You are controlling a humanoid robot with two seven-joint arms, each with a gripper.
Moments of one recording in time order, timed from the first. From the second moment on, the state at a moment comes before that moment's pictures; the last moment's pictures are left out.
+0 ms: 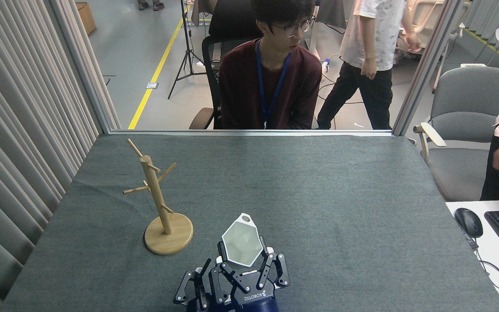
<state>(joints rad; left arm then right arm) 0.13 -0.07 -0.33 -1.49 -2.01 0.02 0.29 0.02 0.25 0.53 -1.42 1.53 0.20 -0.46</state>
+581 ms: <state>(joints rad) 0.10 -0.08 -0.33 -1.50 -2.00 0.02 0.28 0.08 0.23 0.60 -1.41 1.55 0.21 -0.50</state>
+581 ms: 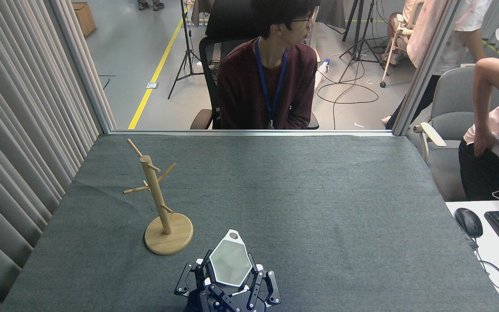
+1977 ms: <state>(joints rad) 0.10 -0.06 -0.24 -1.54 -2.01 0.10 0.25 -0.04 0.18 0.02 -1.32 1.33 0.25 -0.37</state>
